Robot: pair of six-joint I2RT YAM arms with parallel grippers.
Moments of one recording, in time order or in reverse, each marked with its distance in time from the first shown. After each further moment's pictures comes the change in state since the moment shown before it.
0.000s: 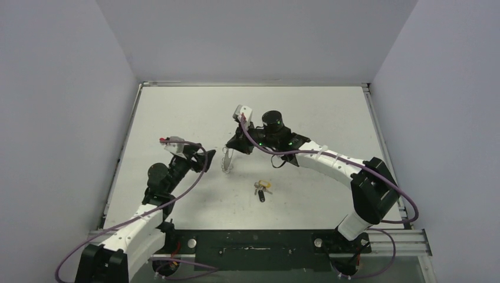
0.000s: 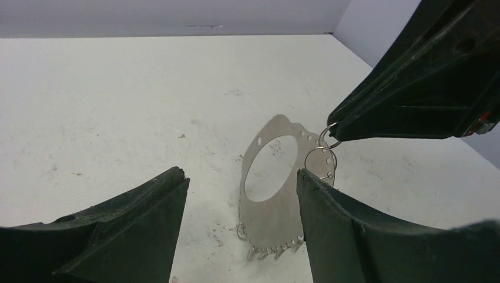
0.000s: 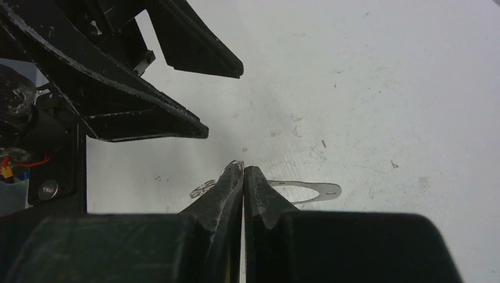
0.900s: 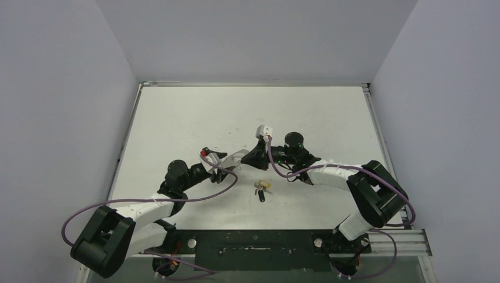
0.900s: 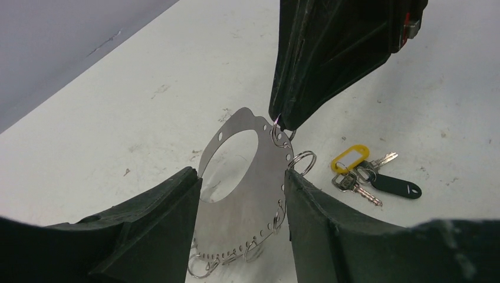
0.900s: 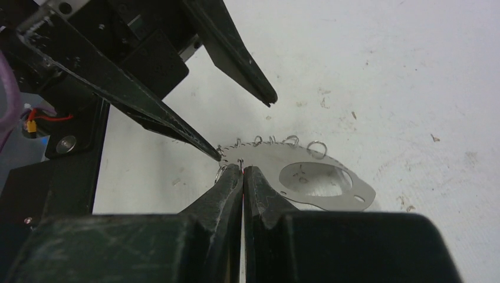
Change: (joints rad) left arm -0.238 0.296 0.028 0.160 0.198 0.508; right arm -0.104 -0.053 -0.457 0.534 -0.214 0.072
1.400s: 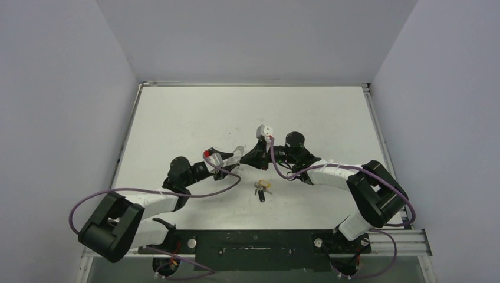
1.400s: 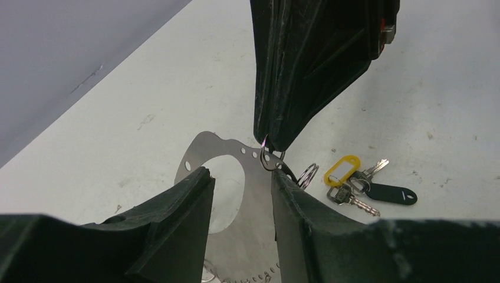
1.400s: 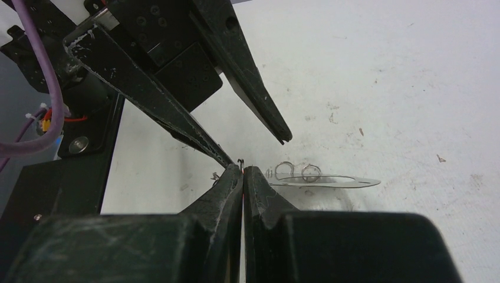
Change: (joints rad) left arm -0.003 0.132 0.030 0.130 0.103 0.046; right arm 0.000 0.000 0.000 0.072 -0.064 0.011
